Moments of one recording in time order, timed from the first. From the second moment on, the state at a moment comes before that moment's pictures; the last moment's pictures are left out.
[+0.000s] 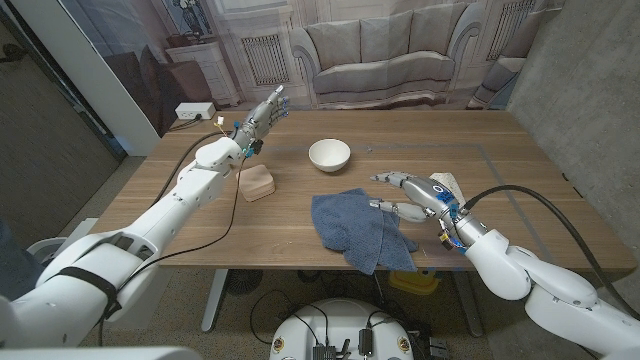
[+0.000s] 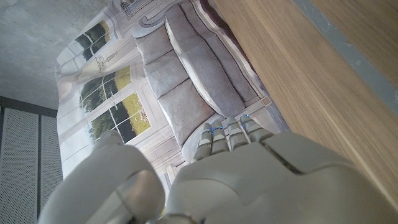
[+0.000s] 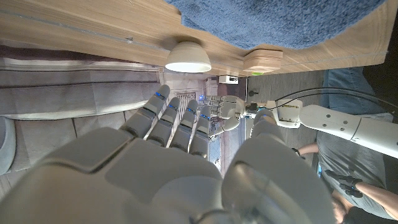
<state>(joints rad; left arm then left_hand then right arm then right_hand) 0.50 0.48 0.47 -1.05 -0.55 -0.24 -0.25 0.46 0.04 0.03 0.06 0.30 0.09 0.06 0.20 0.19 0.07 0.00 0.21 0.20 -0.02 0.01 0.18 0.18 -0.05 -0.04 0.20 0.18 -1.48 -0.96 -0.23 -2.16 -0.57 0.03 -0.30 0.41 0.02 0.21 -0.13 0.29 0.39 -0.09 0.21 0.19 0.43 -0.09 0.25 0.18 0.35 -0.04 0.19 0.18 0.40 -0.05 0.21 0.18</state>
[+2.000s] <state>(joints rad) 0.46 0.42 0.46 -0.86 -0.60 -0.35 -0.41 0.47 0.04 0.03 0.05 0.30 0.09 0.06 0.20 0.19 0.07 0.00 0.21 0.20 -0.02 0.01 0.18 0.18 -0.05 -0.04 0.20 0.18 -1.42 -0.94 -0.47 -2.27 -0.70 -0.27 -0.24 0.47 -0.01 0.22 -0.15 0.30 0.31 -0.09 0.19 0.19 0.36 -0.08 0.21 0.19 0.30 -0.04 0.18 0.18 0.36 -0.04 0.19 0.18</state>
